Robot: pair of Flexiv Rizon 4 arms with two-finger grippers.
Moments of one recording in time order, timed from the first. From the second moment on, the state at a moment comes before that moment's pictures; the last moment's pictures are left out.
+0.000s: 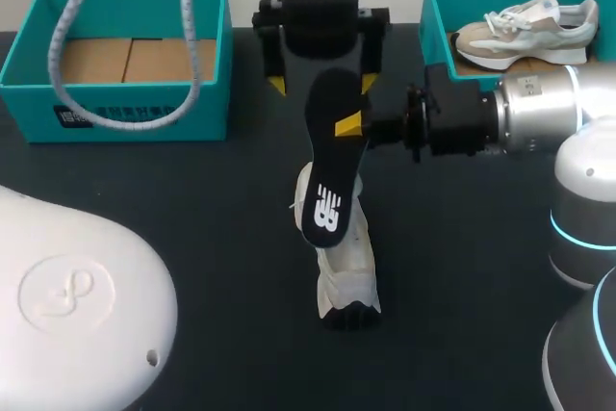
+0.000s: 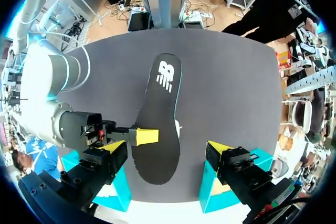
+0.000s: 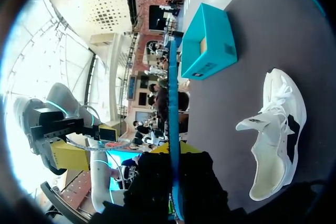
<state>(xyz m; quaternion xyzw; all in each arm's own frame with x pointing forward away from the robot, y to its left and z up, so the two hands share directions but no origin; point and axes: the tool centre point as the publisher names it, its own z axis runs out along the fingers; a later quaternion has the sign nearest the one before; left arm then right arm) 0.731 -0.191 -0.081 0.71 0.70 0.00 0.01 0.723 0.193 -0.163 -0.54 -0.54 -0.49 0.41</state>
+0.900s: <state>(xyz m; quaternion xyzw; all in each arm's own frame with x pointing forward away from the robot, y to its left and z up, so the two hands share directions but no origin) 0.731 -0.198 -0.078 0.74 0.67 -0.02 0.04 0.722 0.192 -0.161 -0.55 -0.54 -0.48 0.41</state>
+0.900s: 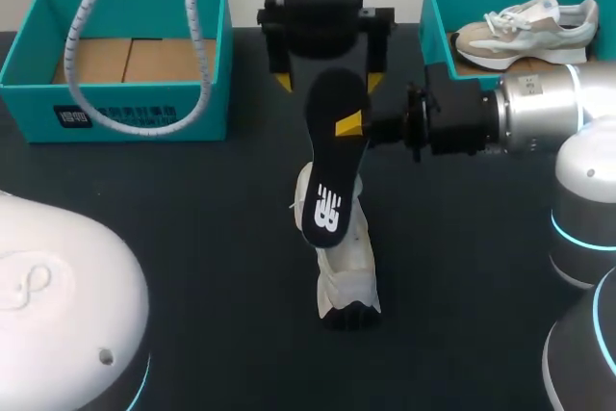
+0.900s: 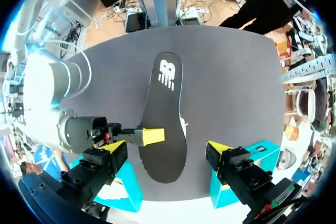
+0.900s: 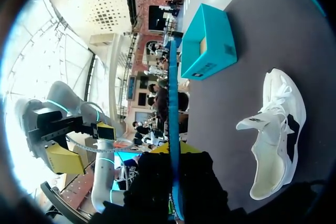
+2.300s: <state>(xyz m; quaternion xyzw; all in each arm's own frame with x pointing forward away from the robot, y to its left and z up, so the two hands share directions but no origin) 0.730 -0.139 -0.088 0.68 0.61 -0.27 0.30 0.719 0.190 -0.160 -0.55 -0.54 -0.48 0.41</state>
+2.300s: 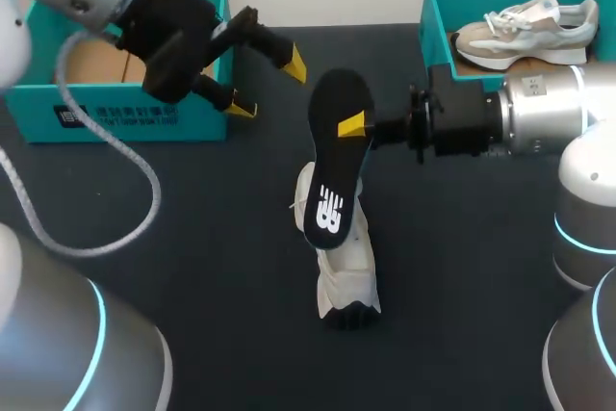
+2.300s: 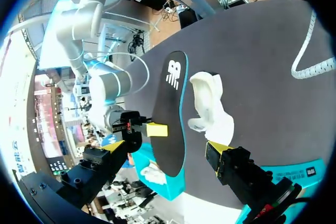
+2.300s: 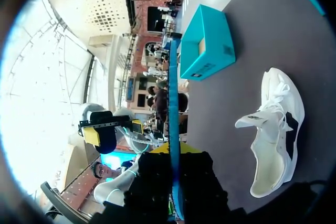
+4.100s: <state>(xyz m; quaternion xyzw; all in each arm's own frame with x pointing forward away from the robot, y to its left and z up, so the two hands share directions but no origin) 0.734 -0.170 -0.143 0.52 0.55 -0.44 0.49 0.703 0.216 -0.152 -0.53 -0.49 -0.51 0.46</state>
